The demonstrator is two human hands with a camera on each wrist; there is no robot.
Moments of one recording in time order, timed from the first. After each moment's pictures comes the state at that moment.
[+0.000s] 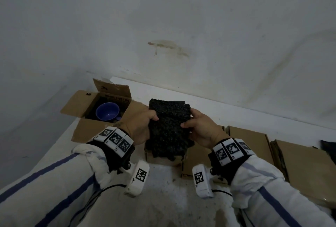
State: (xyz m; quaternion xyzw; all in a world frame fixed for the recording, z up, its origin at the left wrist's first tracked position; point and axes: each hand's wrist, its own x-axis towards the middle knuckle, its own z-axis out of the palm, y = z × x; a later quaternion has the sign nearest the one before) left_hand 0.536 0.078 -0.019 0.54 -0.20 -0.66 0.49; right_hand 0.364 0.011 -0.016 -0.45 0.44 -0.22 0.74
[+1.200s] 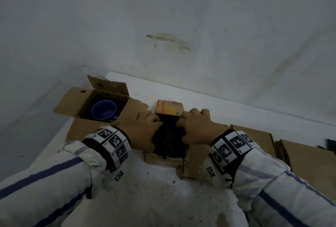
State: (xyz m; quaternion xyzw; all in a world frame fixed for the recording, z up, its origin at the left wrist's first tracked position) left_hand 0.554 0.069 -0.036 0.63 -0.75 -0.16 -0.14; right_hand 0.377 -0.001 -0.011 -0.91 0.36 0.22 0.03
